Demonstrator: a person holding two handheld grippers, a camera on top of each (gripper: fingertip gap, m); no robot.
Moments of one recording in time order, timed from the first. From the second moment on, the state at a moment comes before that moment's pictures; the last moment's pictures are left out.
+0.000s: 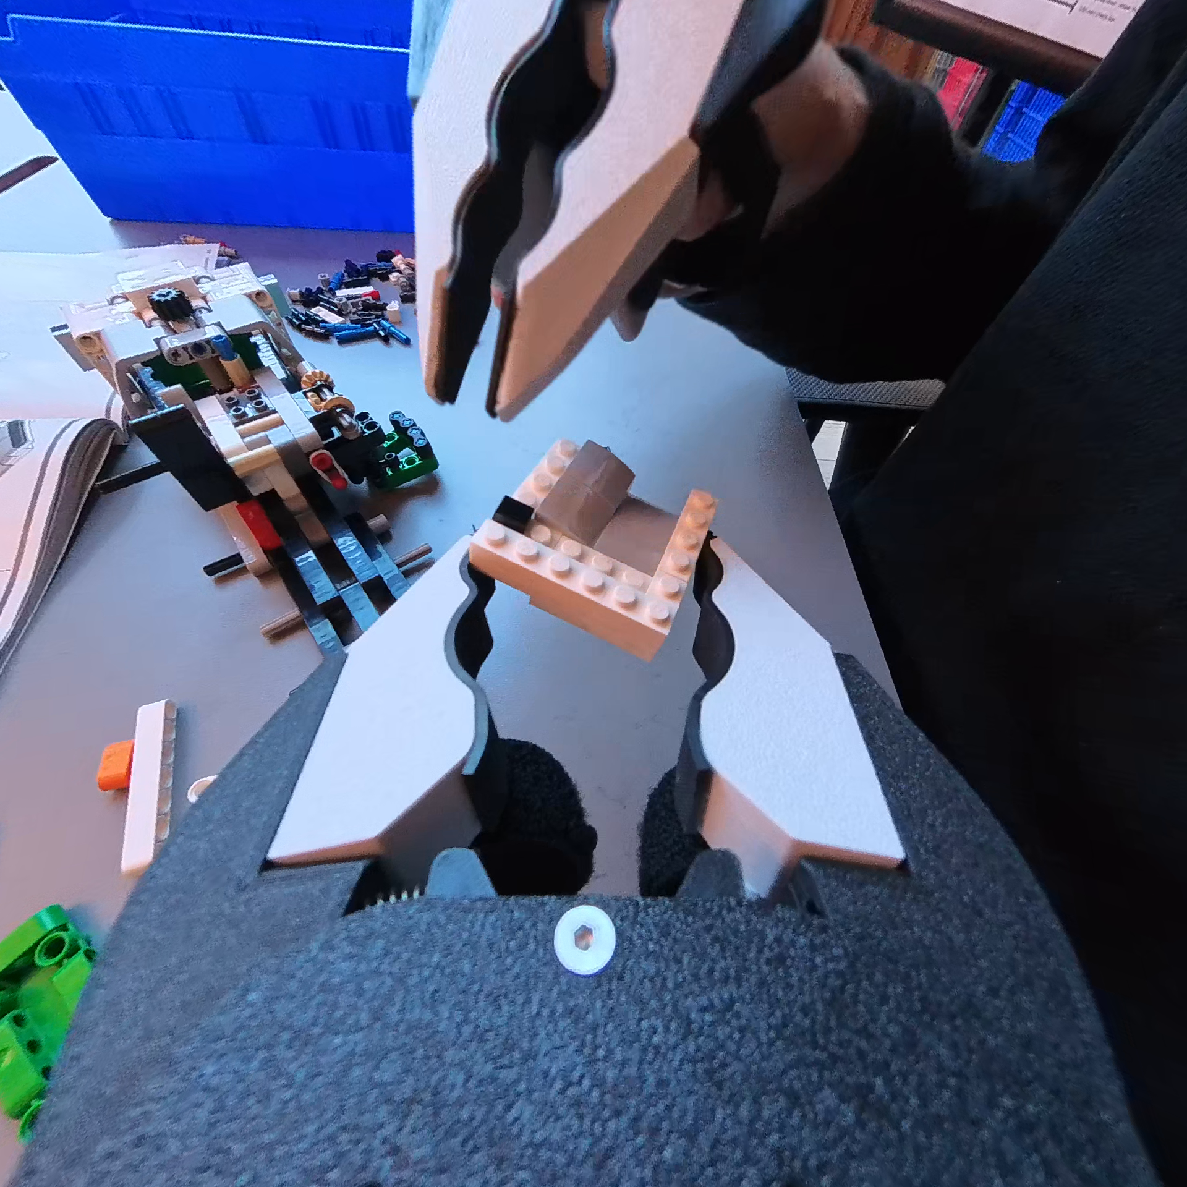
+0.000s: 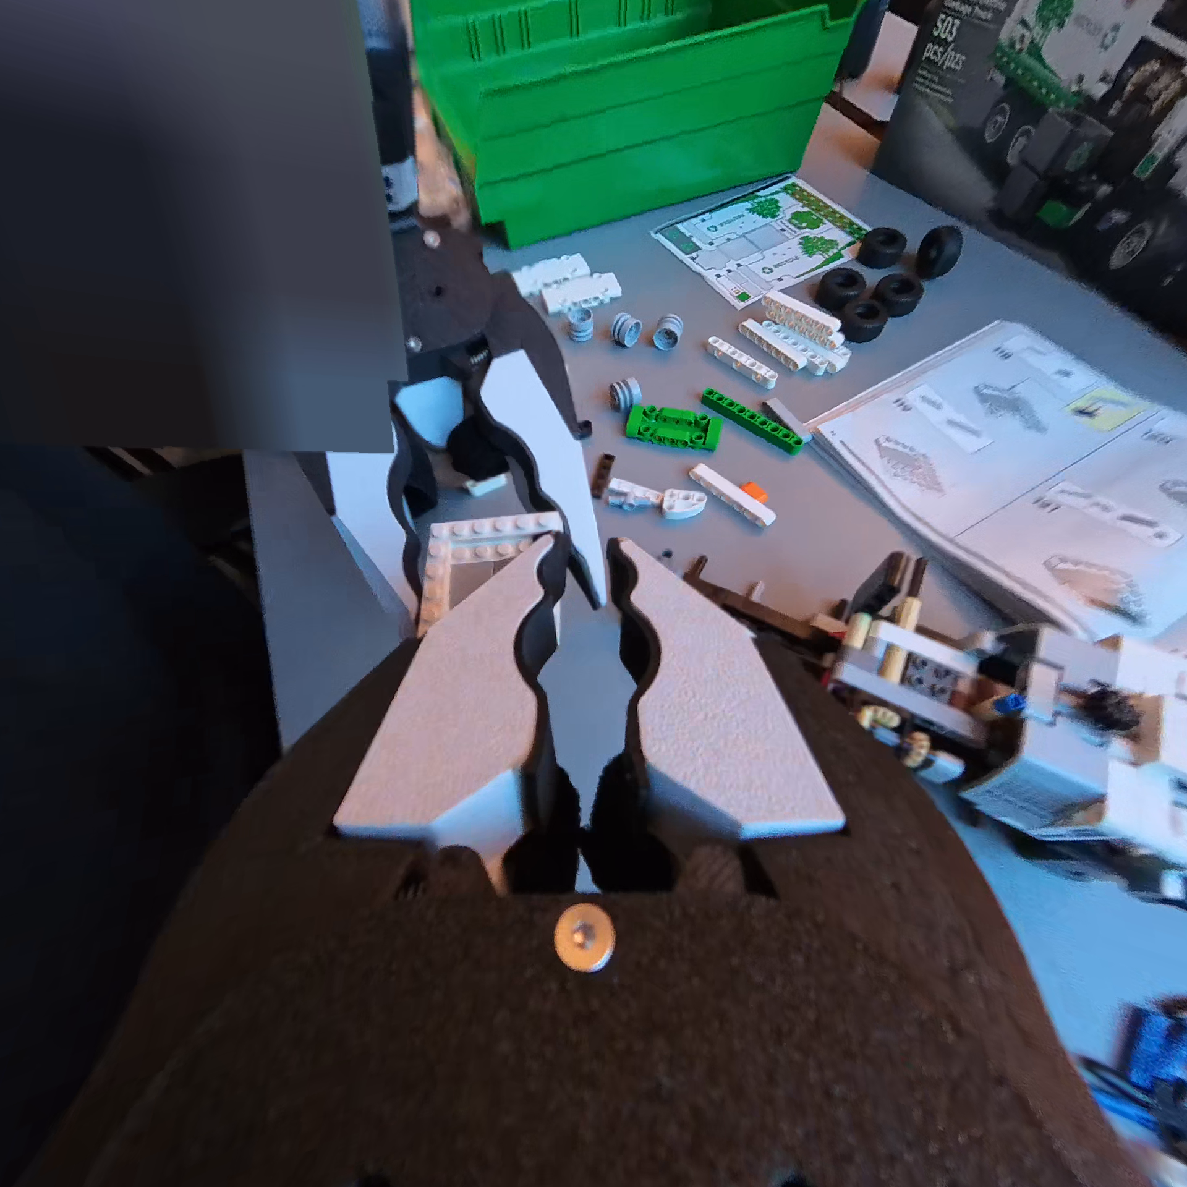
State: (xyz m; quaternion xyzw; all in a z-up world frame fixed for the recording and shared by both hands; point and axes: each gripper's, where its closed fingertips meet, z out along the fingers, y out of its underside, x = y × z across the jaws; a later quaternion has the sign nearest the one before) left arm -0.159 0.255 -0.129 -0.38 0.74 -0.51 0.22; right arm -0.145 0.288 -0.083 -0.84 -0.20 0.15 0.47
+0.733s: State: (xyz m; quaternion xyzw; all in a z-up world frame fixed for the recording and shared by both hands) left arm -0.156 0.256 -0.129 -0.38 0.74 -0.49 0.25; right arm -0.151 0.283 -0.104 -0.76 0.07 0.52 0.39
